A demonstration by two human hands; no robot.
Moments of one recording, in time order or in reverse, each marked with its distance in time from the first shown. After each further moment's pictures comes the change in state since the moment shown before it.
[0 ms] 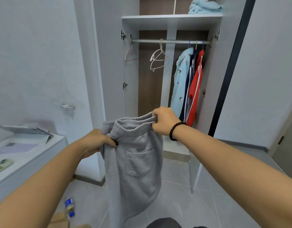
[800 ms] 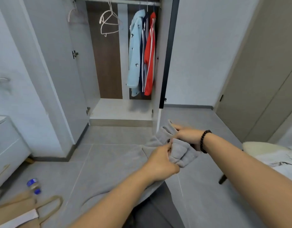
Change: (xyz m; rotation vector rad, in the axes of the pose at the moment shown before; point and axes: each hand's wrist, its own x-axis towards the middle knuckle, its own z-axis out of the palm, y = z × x) left_hand -0.156 -0.072 0.341 0.245 -0.511 0.306; right_hand -0.266 0.155 0.015 0.930 -0.403 0.707
